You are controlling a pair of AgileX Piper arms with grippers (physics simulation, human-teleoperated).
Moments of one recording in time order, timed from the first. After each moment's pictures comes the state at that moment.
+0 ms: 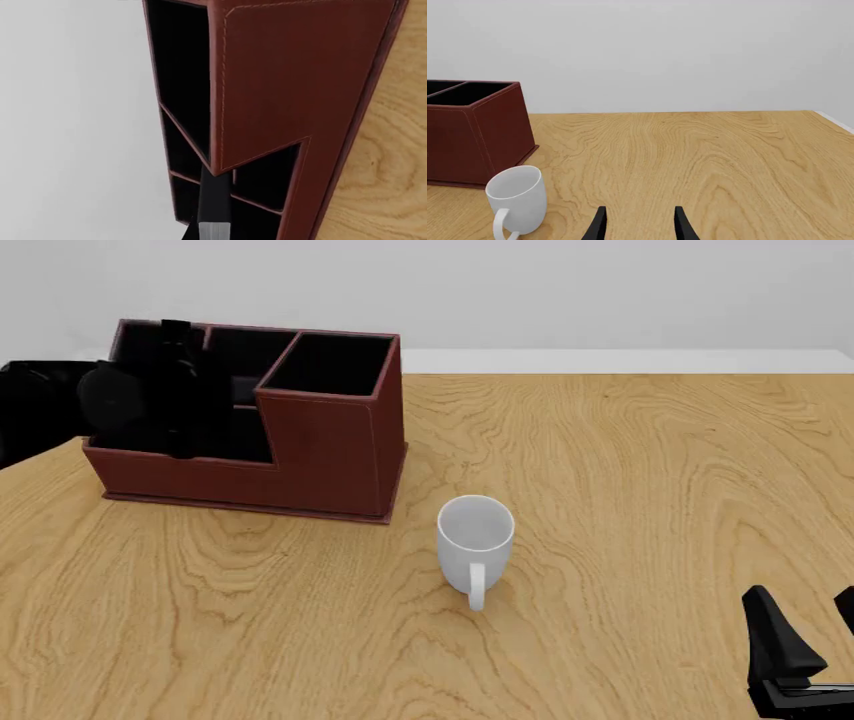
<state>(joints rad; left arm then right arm) -0.08 1.58 -1.18 0.18 1.63 0.00 0.03 0.00 -0.02 0.01</state>
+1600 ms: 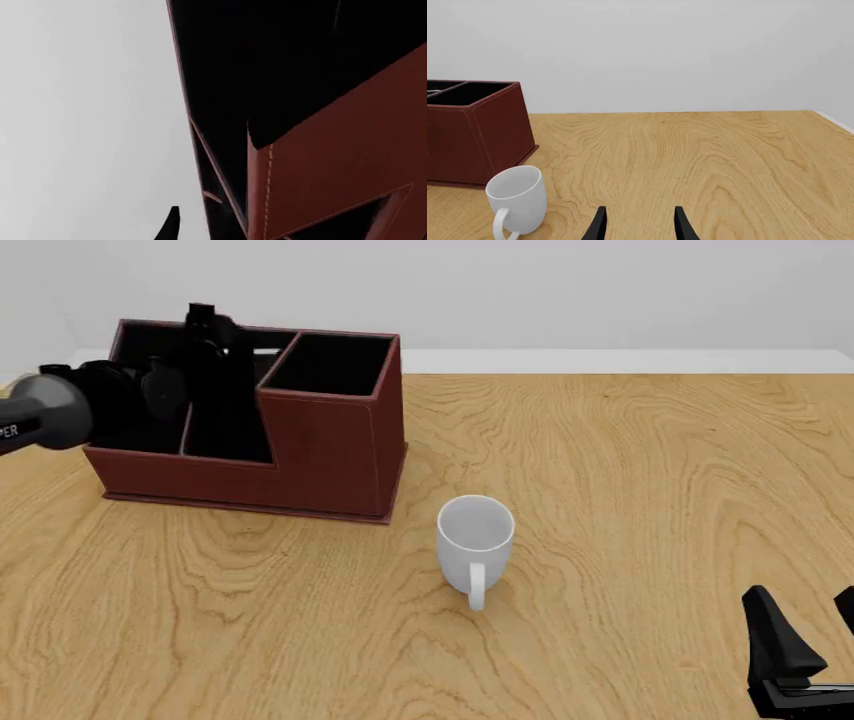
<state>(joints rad) -0.06 1.84 -1.38 -0.06 1.70 0.00 0.03 0.00 -0.02 0.01</state>
